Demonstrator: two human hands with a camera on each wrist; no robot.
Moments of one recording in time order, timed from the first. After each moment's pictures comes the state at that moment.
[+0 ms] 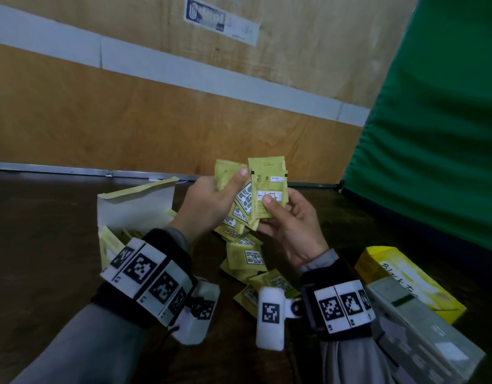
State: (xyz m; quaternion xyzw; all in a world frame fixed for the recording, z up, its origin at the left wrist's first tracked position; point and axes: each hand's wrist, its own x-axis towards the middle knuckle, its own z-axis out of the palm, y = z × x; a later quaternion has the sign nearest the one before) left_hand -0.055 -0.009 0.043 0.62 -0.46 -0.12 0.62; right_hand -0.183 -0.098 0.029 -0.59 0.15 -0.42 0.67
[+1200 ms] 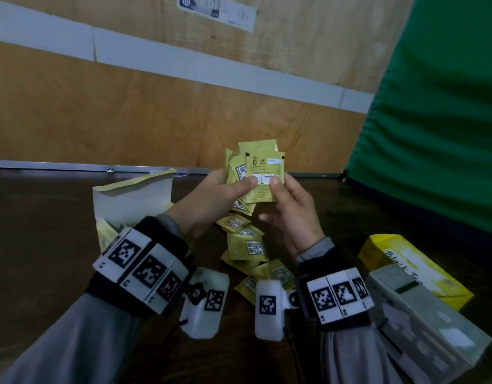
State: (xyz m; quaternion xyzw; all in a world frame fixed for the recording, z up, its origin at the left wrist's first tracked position) left_hand -0.067 -0.006 0.052 0.55 -0.47 -0.33 0.61; right_hand -0.180 -0.097 0.026 -0.63 0.18 -0.43 0.62
